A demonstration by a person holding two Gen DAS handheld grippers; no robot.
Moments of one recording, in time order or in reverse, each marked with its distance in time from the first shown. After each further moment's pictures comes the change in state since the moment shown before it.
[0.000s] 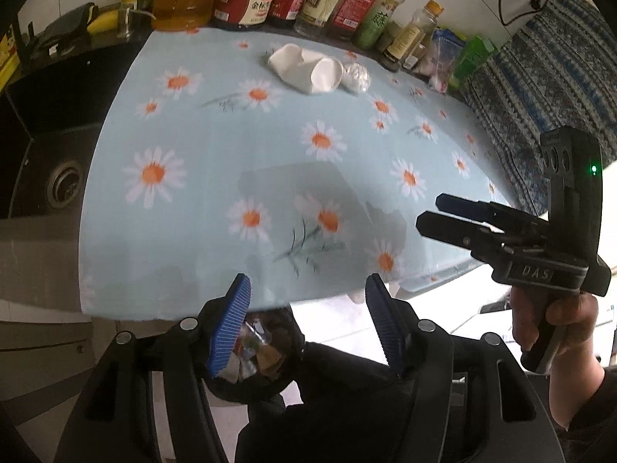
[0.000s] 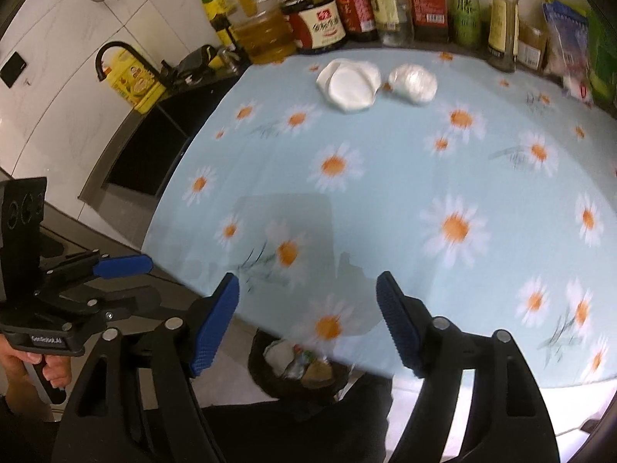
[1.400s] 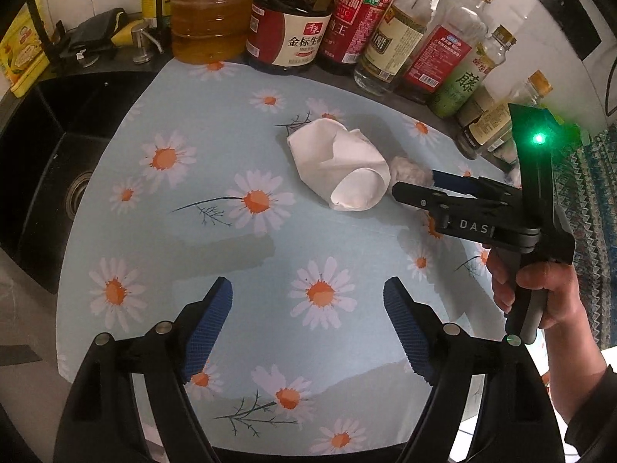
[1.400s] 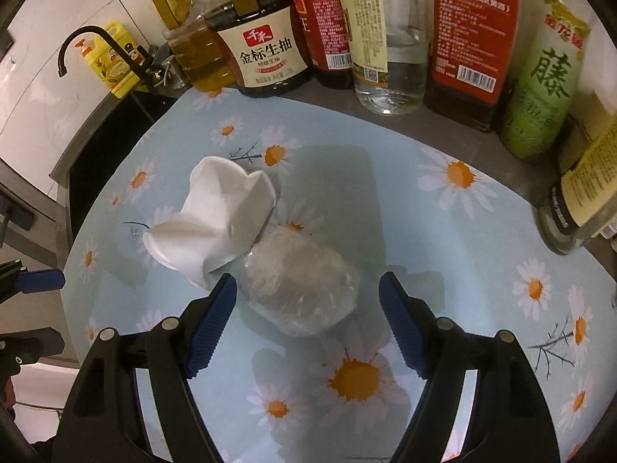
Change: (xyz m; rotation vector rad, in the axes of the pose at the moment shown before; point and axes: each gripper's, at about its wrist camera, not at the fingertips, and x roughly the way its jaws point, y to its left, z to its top) left arm 0.070 -0.034 0.136 -0.266 -0.056 0.220; right arm 0.110 -0.118 0.186 -0.280 0.094 0.044
